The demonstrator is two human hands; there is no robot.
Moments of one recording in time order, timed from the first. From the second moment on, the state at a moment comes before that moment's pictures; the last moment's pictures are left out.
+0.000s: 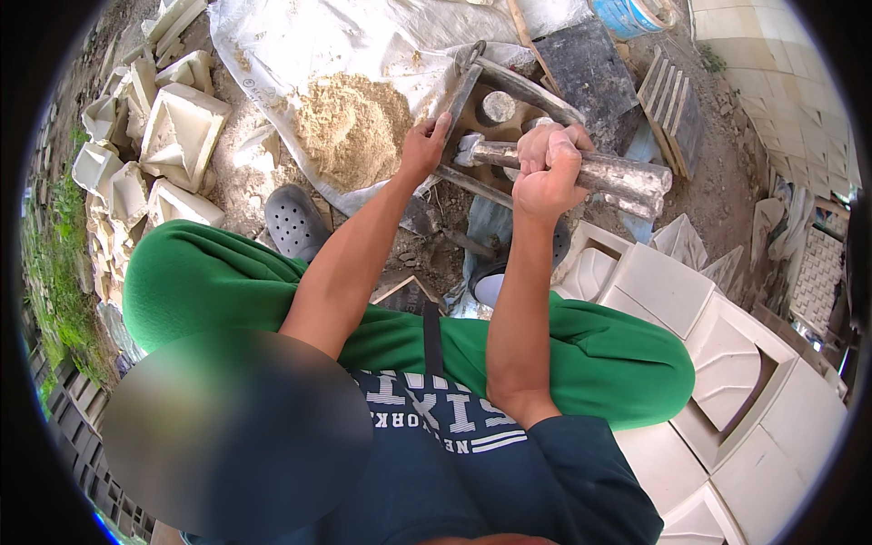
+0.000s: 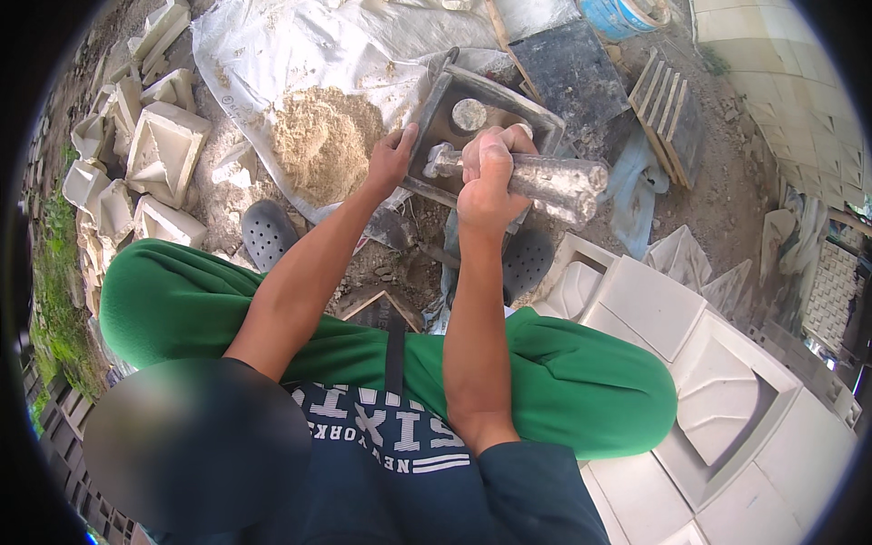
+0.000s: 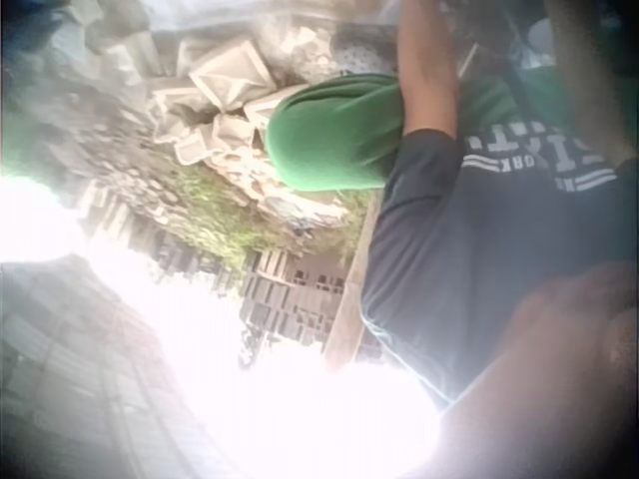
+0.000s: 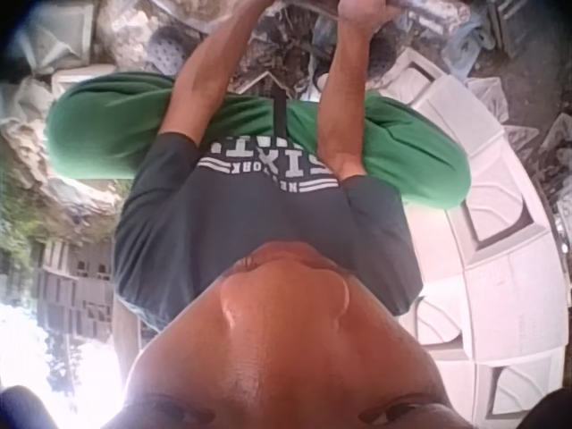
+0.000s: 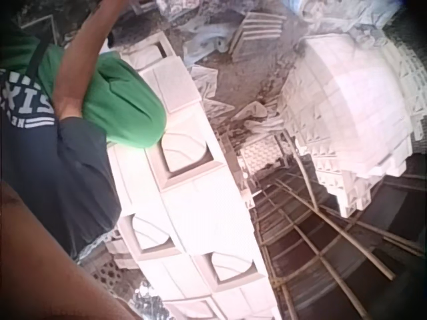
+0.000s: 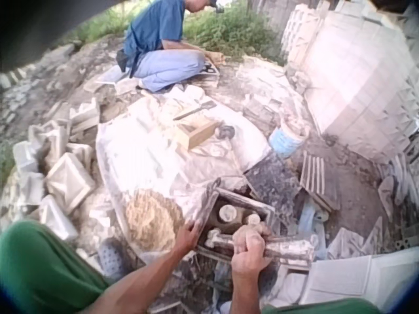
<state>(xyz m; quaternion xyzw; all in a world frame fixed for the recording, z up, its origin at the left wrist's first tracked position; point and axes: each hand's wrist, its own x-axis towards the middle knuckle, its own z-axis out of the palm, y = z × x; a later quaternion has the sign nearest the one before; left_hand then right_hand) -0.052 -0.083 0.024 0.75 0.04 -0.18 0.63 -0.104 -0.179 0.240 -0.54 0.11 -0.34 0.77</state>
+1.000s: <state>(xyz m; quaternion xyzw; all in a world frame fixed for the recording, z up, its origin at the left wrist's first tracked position) -0.049 -0.084 0.023 0.79 0.04 -0.16 0.59 -0.105 -0.175 0.242 -0.55 0.12 -0.32 0.76</state>
